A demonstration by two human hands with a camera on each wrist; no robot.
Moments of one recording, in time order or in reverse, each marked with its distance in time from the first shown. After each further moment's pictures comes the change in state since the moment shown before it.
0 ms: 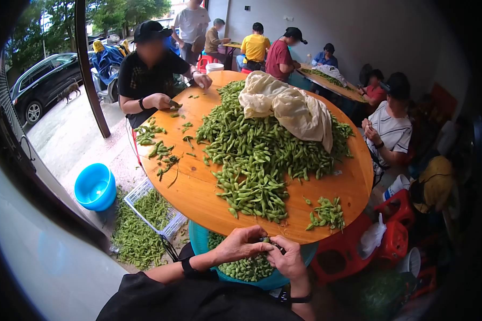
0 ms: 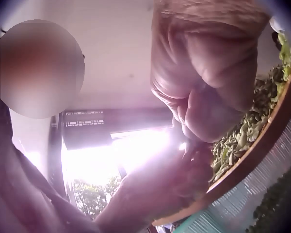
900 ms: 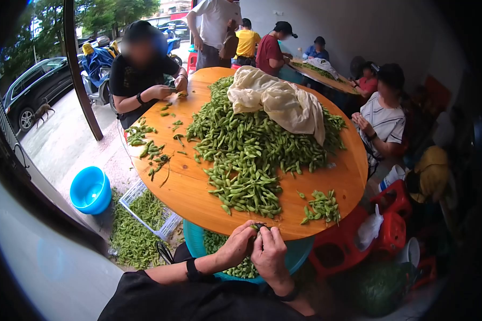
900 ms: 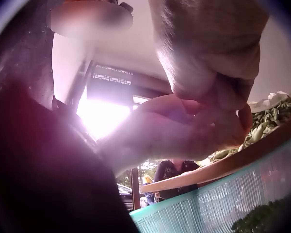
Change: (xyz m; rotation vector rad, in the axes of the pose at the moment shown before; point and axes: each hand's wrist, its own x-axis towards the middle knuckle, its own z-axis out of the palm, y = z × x) left_hand 0.000 -0.019 0.009 0.526 0.196 0.457; right_hand 0.010 0.001 0.044 -0.838 0.460 -0.637
